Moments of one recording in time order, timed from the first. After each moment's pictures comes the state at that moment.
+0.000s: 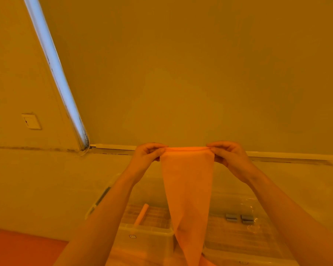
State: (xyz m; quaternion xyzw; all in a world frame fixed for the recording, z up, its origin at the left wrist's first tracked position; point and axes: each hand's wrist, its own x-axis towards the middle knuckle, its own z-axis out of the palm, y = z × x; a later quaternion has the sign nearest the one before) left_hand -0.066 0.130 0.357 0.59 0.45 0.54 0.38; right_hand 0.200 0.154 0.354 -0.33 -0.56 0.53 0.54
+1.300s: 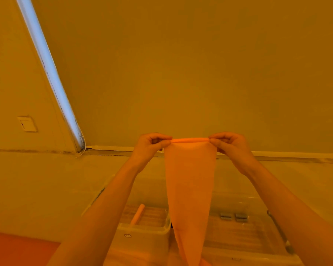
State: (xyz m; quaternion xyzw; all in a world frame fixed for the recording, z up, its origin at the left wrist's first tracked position) left_hand -0.027 0.130 0.392 0.63 0.44 0.54 0.35; right_hand 0.225 0.147 0.378 -0.37 -0.59 0.44 0.57
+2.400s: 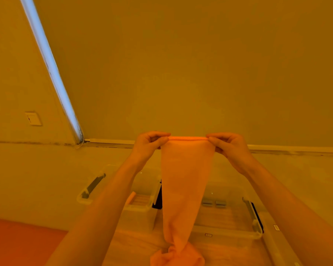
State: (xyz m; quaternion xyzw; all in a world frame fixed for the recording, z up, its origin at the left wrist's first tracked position) left_hand 0.059 0.051 0.395 0.61 0.45 0.56 0.34; right_hand 0.308 0.067 0.386 -0.35 -0.57 0.48 0.57
